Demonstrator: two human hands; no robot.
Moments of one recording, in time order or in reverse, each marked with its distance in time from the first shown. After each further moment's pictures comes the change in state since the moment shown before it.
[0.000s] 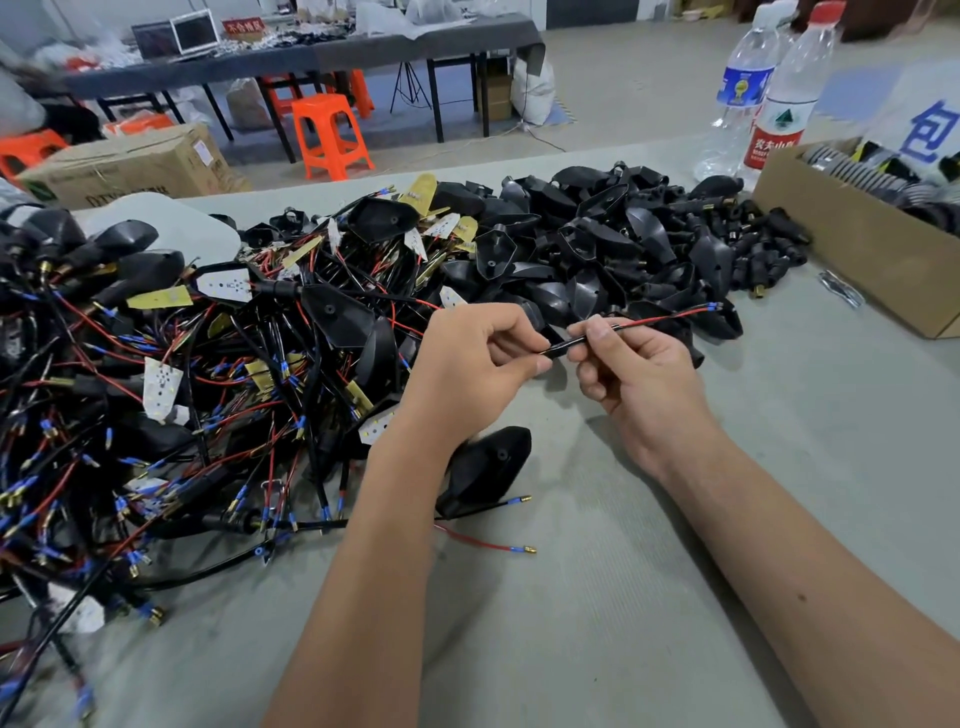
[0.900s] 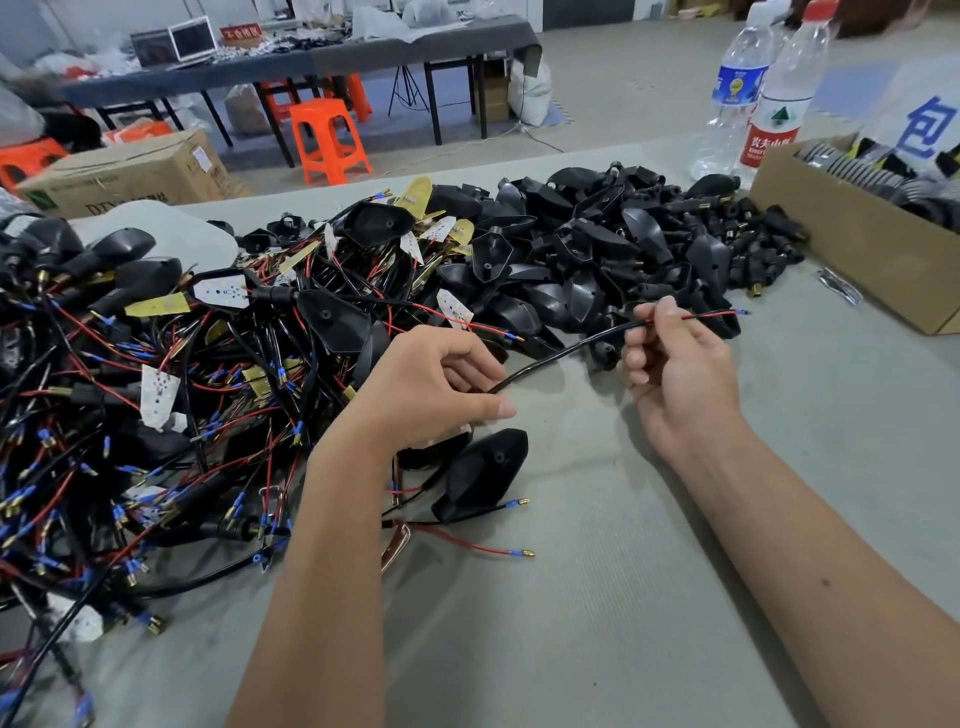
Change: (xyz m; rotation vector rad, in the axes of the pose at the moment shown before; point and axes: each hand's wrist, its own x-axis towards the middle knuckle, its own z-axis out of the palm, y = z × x) left_hand -0.010 -0.010 -0.038 0.061 -0.211 -0.240; right_hand 0.009 -0.013 -0.017 0.200 0.264 0.011
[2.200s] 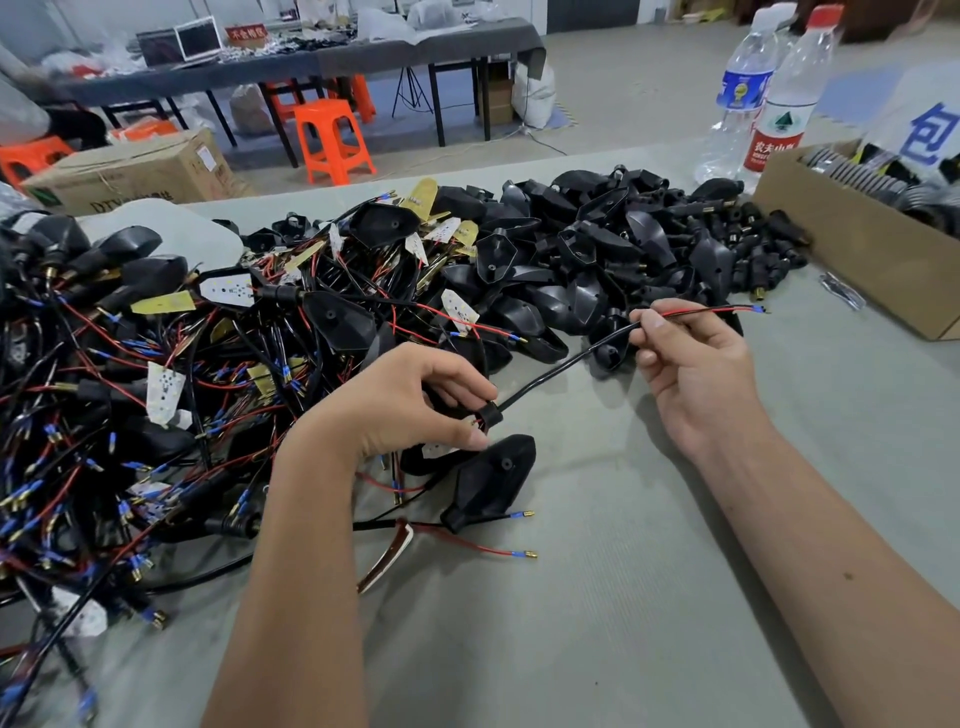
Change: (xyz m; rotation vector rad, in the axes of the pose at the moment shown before) left_hand -0.011 -0.006 -0.023 0.035 -0.221 -0.083; right_hand 0.007 -0.005 -0.012 0.035 -0.073 -0.060
